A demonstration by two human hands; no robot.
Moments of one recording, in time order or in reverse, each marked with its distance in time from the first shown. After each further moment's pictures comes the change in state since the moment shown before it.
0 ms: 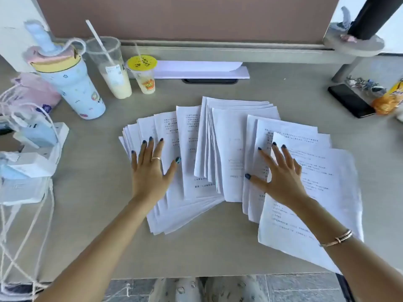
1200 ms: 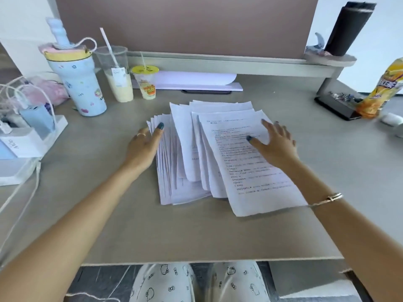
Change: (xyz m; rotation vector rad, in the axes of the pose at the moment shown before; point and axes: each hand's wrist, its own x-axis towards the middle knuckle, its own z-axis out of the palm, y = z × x) left_hand 0.015 -0.008 -0.003 -0.403 -0.003 -0.136; right_hand 0.026 -0.009 0.005 0.115 0.251 0.093
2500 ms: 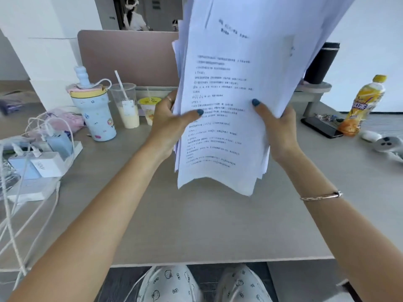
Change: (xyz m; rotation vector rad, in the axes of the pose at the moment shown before) left_hand -0.048 0.149 -0.036 -0.785 -0.034 0.351; right_hand -0.038 -0.065 -0.096 1.258 0.230 -0.229
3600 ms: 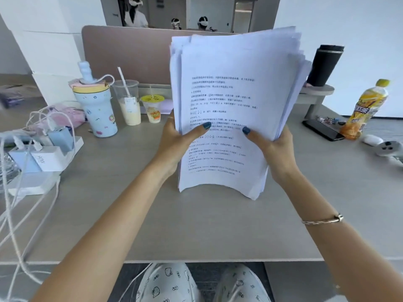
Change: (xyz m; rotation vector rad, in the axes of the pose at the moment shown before) left_hand -0.018 -0.036 -0.003 -0.083 -0.044 -0.013; right_hand -0.030 0.018 -0.006 -0.108 -0.056 0.034
